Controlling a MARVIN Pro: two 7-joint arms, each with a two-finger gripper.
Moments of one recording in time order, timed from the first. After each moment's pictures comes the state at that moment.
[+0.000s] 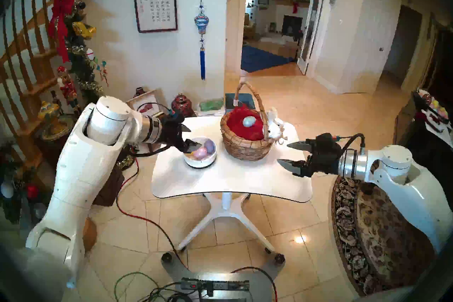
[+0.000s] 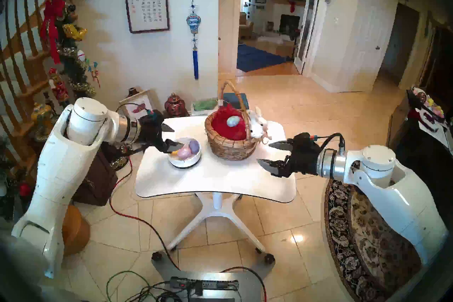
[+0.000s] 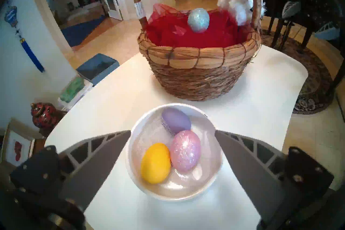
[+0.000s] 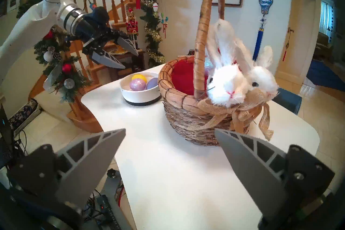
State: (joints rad) left arm 1.25 -1.04 -1.45 -1.74 0.15 0.73 -1.09; right arm -1.81 -0.52 1.58 -1.85 0.81 0.22 0.70
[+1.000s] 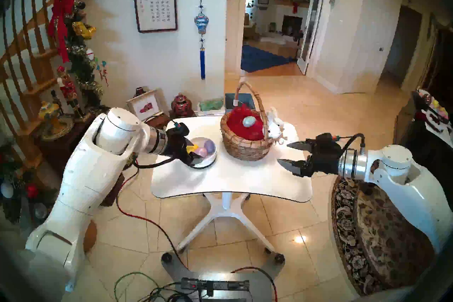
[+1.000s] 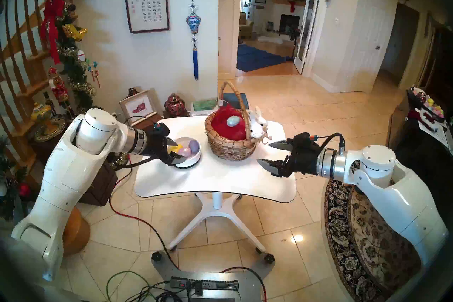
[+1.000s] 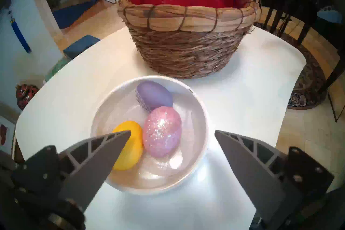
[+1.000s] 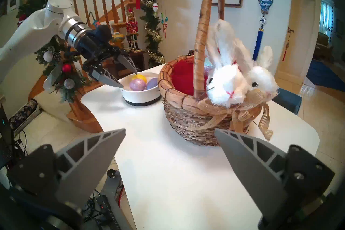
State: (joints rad) left arm 1.24 -1.03 -1.36 -1.66 0.10 0.75 -1.07; right arm -1.81 -0.52 1.58 -1.85 0.81 0.22 0.70
